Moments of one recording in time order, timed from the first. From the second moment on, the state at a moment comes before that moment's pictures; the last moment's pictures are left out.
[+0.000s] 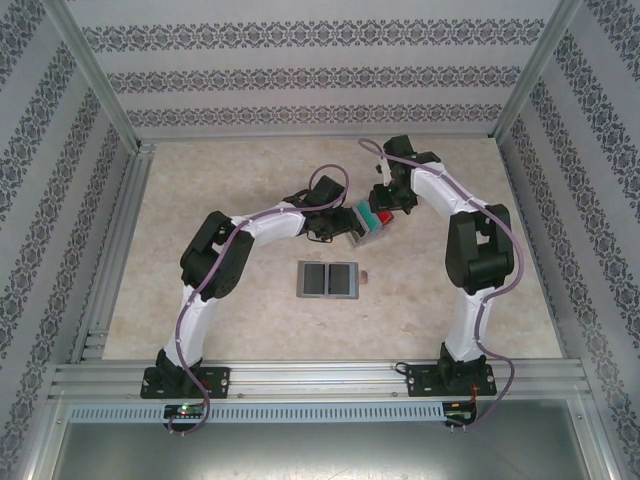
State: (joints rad) left arm -0.63 2.20 1.60 -0.33 0.19 -0.90; right arm 0.23 2.00 1.61 -0.88 -0.08 0.11
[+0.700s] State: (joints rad) left arm -0.63 2.20 1.60 -0.33 0.19 -0.90; right arm 0.22 2.04 1.64 -0.89 -0.04 0.10
